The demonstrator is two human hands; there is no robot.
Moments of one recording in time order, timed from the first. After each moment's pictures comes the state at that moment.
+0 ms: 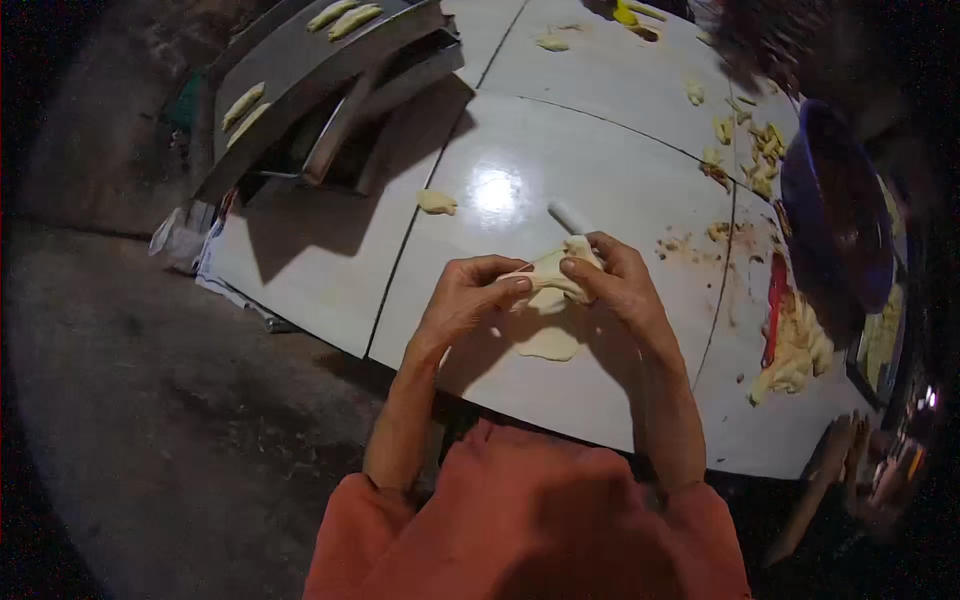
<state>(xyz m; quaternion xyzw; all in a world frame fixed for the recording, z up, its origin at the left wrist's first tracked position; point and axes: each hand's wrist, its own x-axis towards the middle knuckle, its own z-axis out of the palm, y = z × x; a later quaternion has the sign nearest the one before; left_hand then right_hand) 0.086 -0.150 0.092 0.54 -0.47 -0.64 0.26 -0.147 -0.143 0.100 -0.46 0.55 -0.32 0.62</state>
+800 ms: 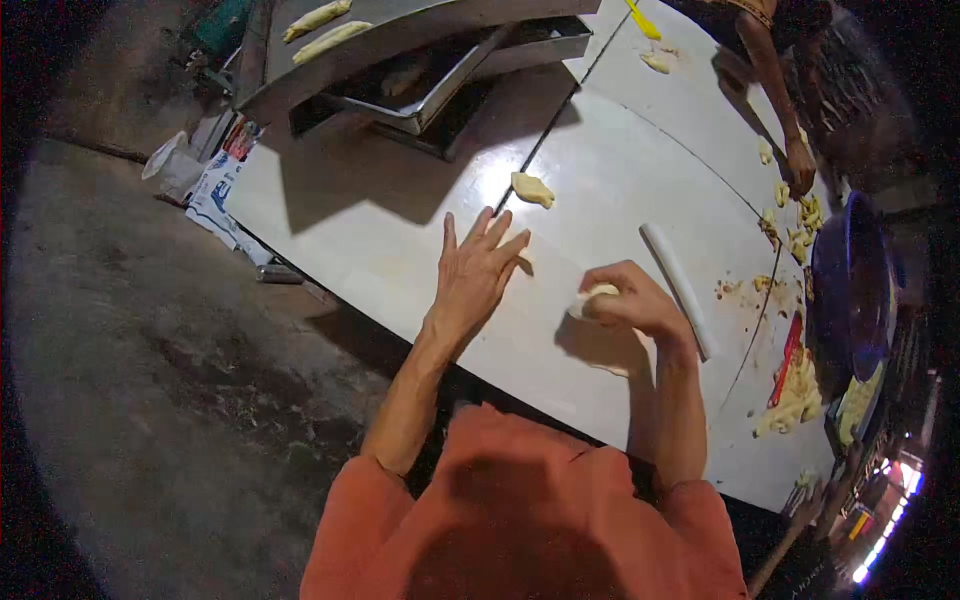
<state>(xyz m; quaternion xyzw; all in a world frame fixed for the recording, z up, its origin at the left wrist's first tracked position) 0.188 -0.154 0.010 0.58 -0.79 -0.10 0.19 -0.070 -0.183 0.064 -0.62 0.50 -0.13 0.60</state>
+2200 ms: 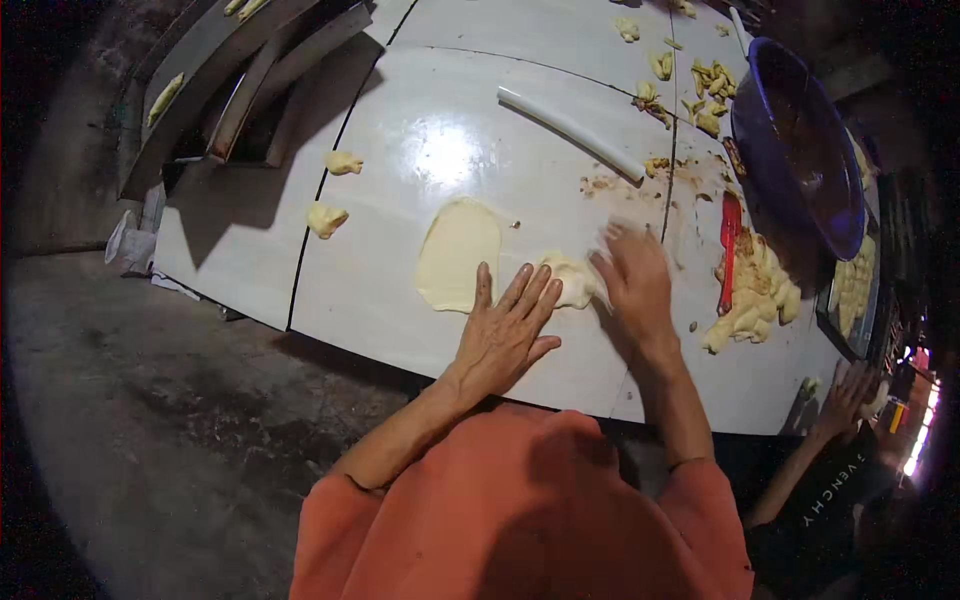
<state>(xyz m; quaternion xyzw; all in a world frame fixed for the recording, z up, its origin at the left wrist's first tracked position) -0.041 -0.039 0.015 0.40 -0.90 -0.18 0.05 -0.282 -0.070 0.029 -0.73 0.63 -0.19 0.20</state>
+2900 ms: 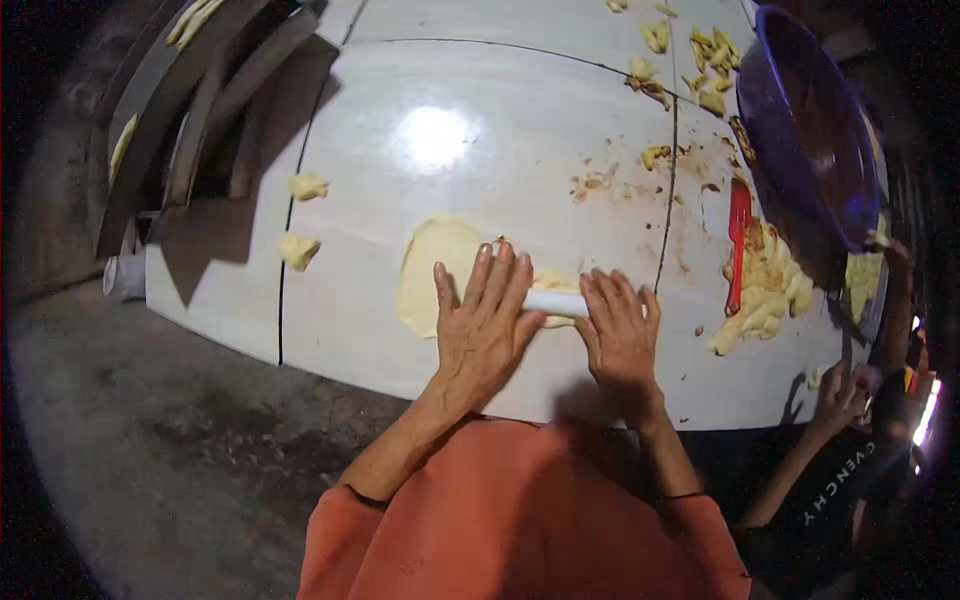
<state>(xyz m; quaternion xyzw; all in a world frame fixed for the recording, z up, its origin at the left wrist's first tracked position) -0.045 -0.073 0.026 0.49 -0.86 -0.14 0.12 -0.256 -0.014 0.017 -0.73 0.67 -0.08 0.12</state>
